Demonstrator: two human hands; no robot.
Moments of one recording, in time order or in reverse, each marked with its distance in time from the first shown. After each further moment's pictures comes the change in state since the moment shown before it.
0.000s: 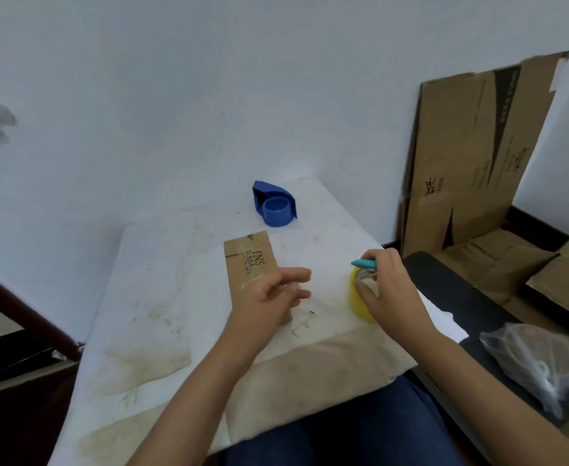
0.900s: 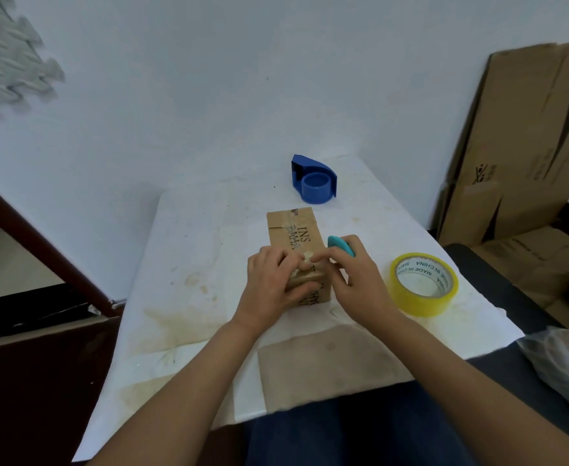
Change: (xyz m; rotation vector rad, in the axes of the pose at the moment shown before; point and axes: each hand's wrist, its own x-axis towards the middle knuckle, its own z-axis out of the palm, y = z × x) left_hand 0.045 -0.104 -0.048 0.855 0.205 0.539; right_hand 0.007 -0.059 0.082 0.284 -0.125 -0.199
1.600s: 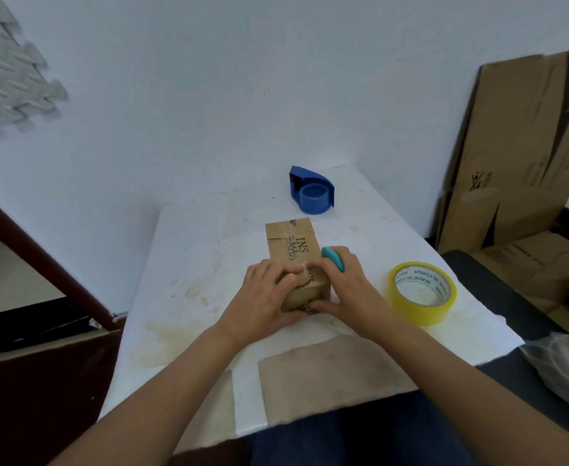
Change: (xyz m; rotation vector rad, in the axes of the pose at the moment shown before) left_hand -0.001 -0.018 -0.017 0.156 -0.175 0.287; right_hand 0.002 0.013 0.000 -0.269 -0.228 -0.101
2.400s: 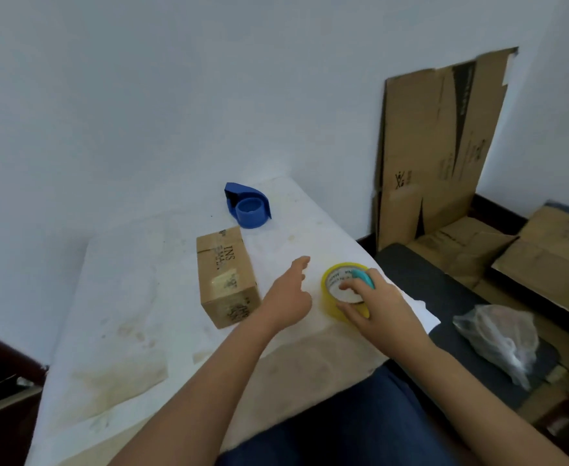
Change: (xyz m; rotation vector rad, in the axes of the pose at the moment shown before) left_hand 0.105 0.109 0.020 -0.710 -0.414 -0.528; right_hand -0.088 0.048 -0.075 -0.175 0.073 0.465
